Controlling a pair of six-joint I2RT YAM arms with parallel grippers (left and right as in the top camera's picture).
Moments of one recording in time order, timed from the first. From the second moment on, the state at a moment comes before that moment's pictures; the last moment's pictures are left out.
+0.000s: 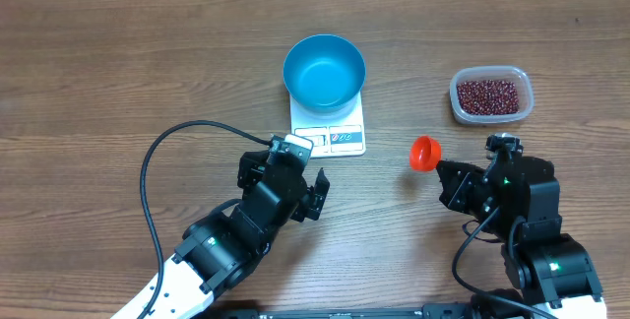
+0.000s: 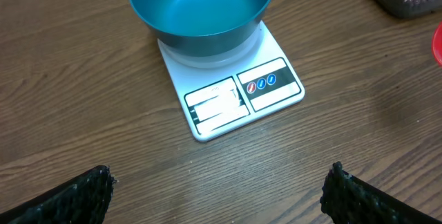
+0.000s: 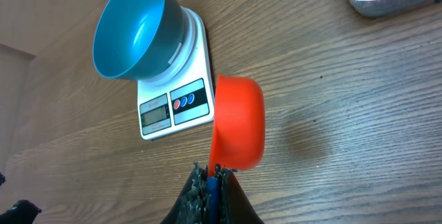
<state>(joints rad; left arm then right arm) -0.78 1.00 0.73 -0.45 -0.34 -0.26 0.15 0.71 0.65 -0.64 -0.23 0.57</state>
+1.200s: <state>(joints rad) -0.78 1.00 0.73 -0.45 -0.34 -0.26 0.15 0.71 0.65 -0.61 -0.23 0.64</state>
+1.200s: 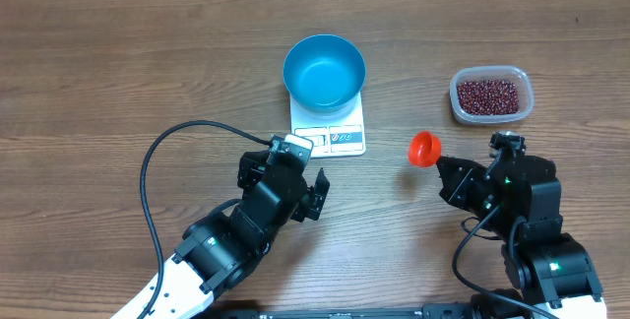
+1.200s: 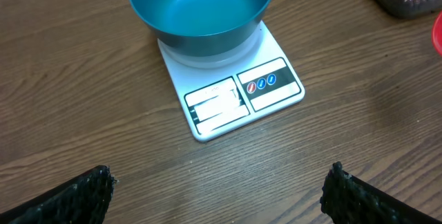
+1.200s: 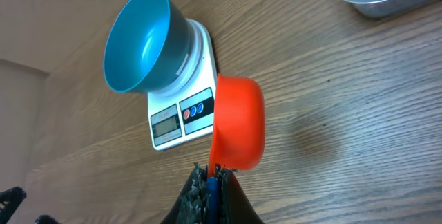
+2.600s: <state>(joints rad) -0.78 1.00 0.73 -0.45 -0.34 -0.26 0.15 1.07 1.12 -0.82 0.20 0.38</state>
